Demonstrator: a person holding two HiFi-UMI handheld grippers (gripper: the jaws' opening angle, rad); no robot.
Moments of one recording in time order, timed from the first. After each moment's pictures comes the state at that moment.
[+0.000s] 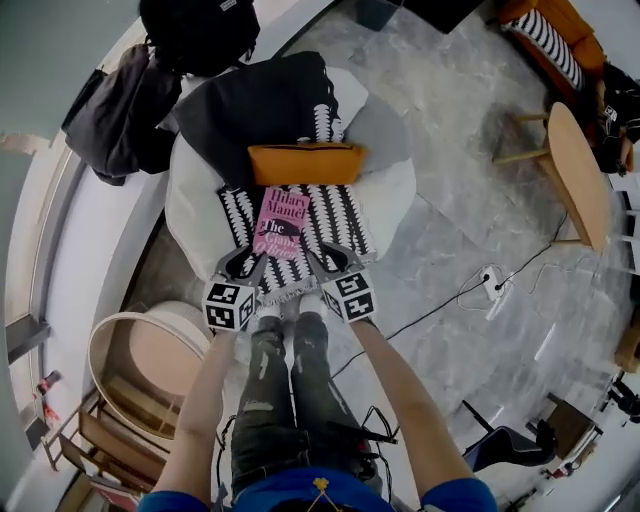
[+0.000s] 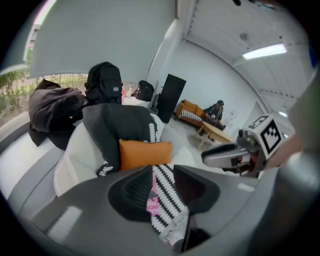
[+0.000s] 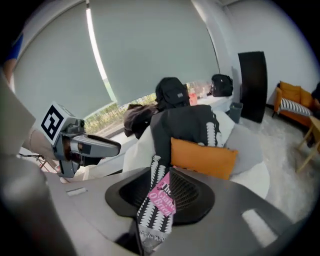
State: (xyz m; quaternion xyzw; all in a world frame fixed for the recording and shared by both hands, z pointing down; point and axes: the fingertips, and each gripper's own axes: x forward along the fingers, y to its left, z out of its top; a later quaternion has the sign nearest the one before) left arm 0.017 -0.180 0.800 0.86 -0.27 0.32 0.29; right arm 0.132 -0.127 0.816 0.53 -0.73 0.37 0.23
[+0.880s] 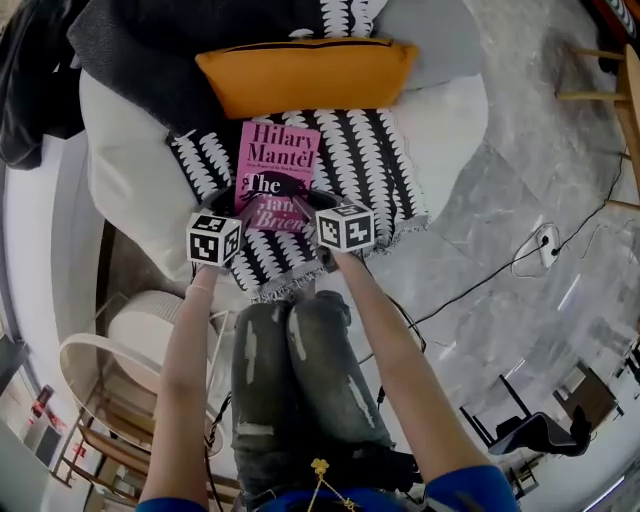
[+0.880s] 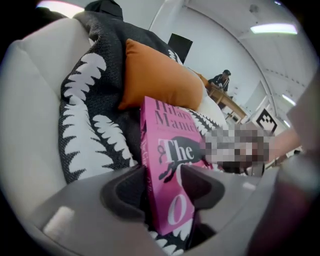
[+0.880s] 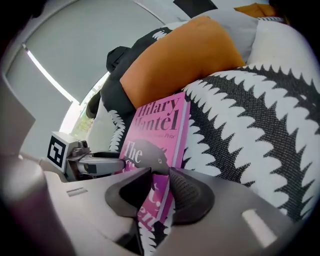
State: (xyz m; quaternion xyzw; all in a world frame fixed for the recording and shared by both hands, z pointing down) left arm -0.004 -0.189 1.204 0.82 -0.21 0.44 0.30; right arm 0.096 -0.123 1.226 0.49 -0.65 0.57 0.09
